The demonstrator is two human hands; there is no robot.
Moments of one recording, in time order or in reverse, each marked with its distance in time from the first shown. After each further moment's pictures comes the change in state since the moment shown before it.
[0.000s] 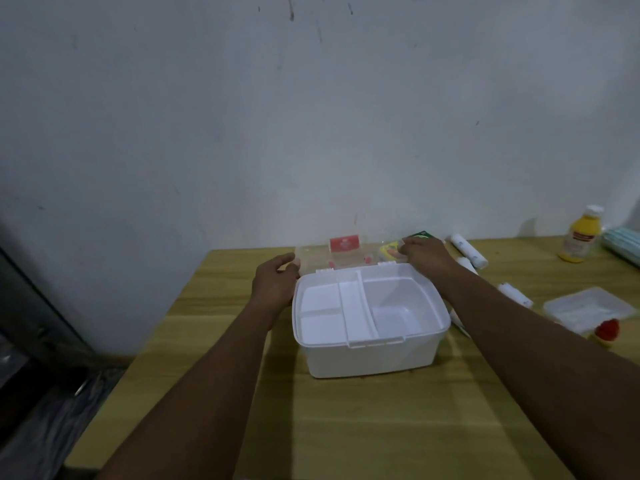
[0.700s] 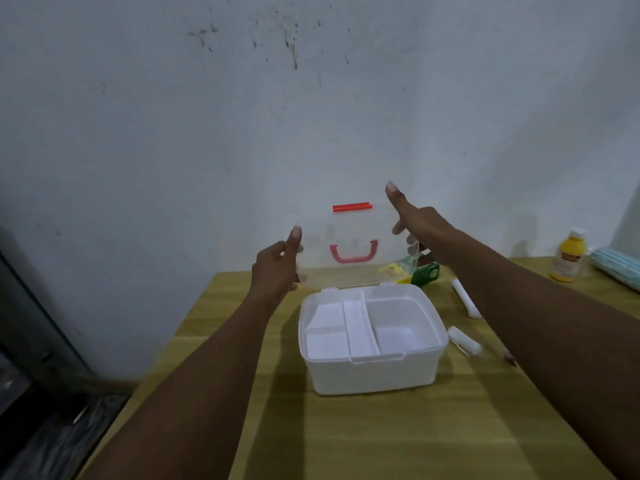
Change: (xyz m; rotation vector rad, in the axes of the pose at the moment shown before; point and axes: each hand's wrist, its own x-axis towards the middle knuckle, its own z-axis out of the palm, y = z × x) left_hand -0.001 0.057 -0.014 0.029 -0.011 0.218; right_hand -0.029 -0.091 -0.037 -0.082 -0.040 -0.060
